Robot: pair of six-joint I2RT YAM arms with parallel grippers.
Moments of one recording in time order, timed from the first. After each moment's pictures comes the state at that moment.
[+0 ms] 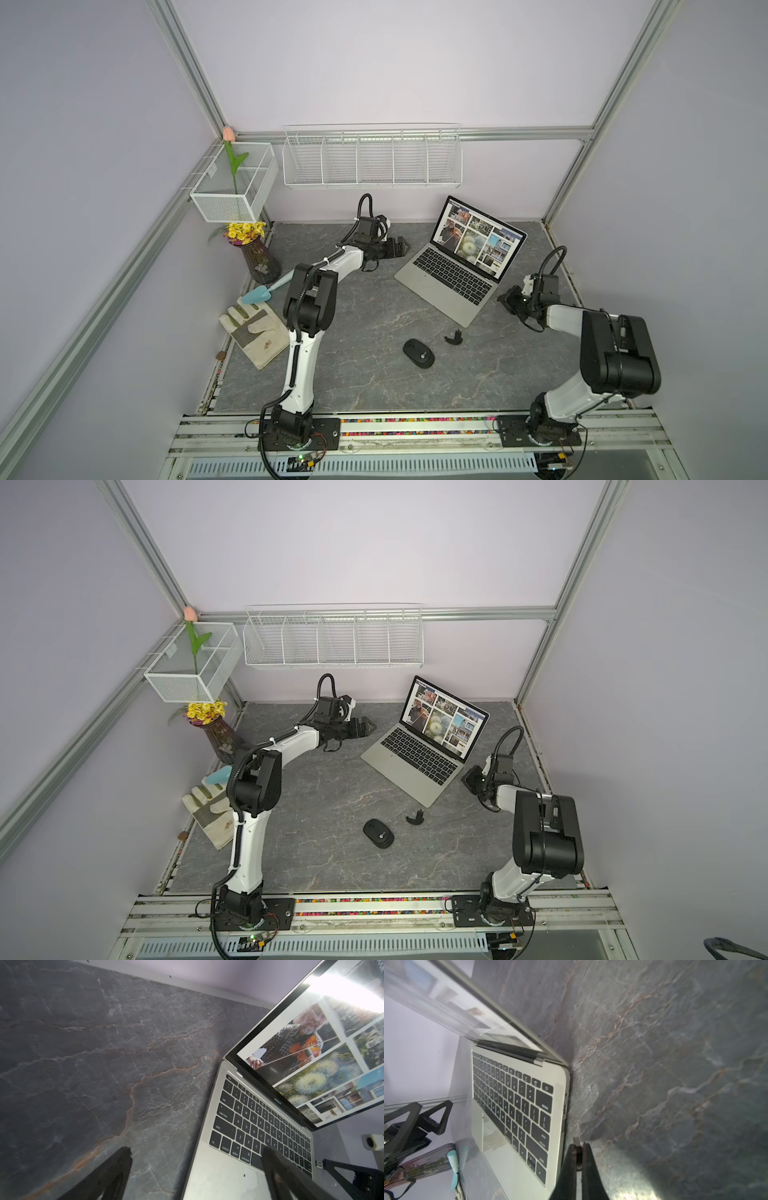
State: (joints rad) left arm -0.40 2.29 1.74 -0.16 0.43 -0.41; right arm -0.13 1.63 0.68 0.05 -0.41 0.70
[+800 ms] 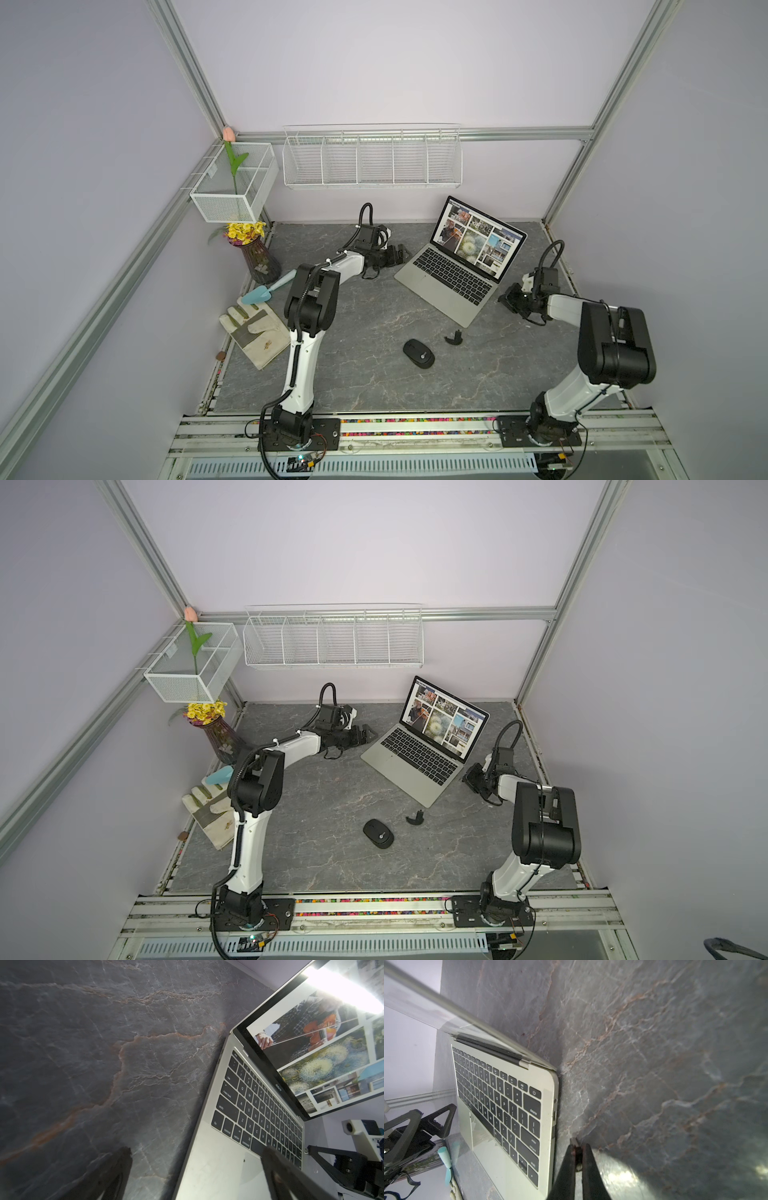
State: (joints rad) left arm -0.41 2.29 1.66 -0.13 0.49 -0.48; right arm -0.14 1.68 0.78 -0.10 -0.42 0.64
